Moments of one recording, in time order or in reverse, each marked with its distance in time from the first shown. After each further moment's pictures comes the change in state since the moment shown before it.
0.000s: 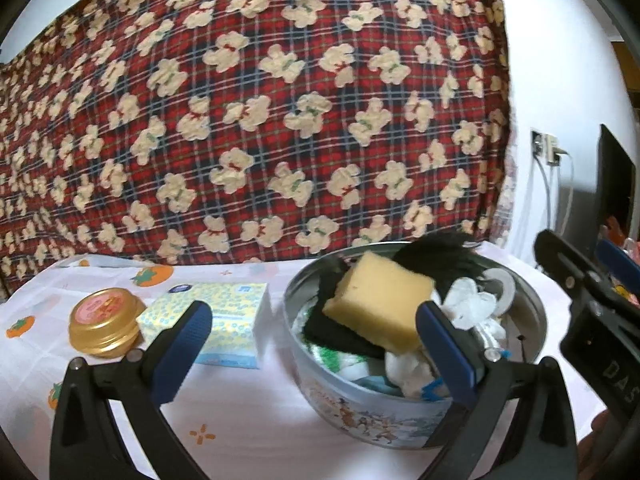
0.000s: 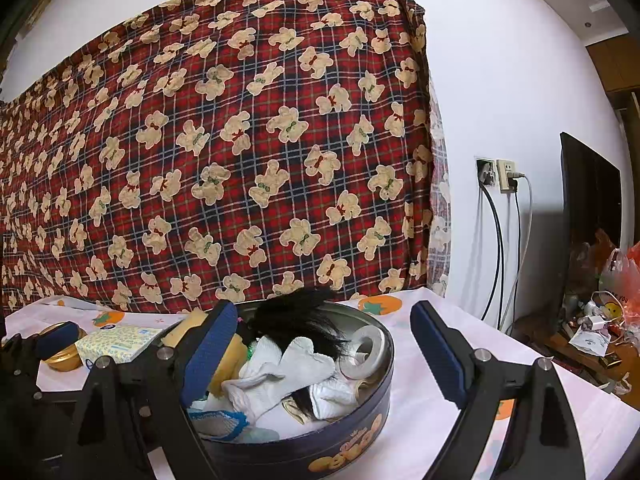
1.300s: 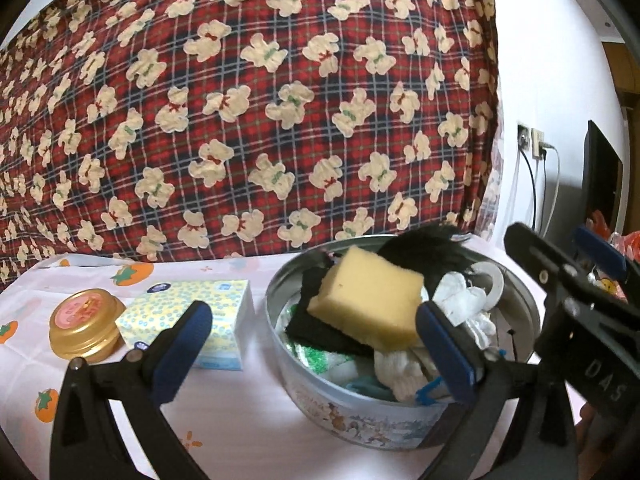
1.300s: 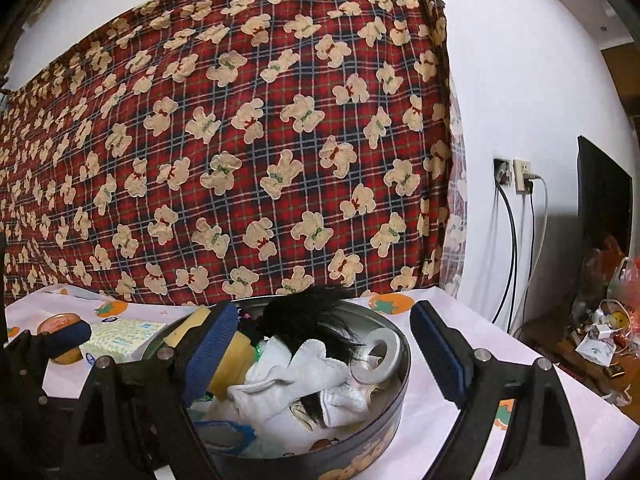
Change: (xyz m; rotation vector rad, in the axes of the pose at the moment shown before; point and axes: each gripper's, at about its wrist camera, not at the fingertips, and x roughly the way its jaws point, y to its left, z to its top) left arm 0.010 0.000 0.002 0.016 0.030 -0.091; right arm 0.014 0.009 0.003 -0.038 0.034 0.025
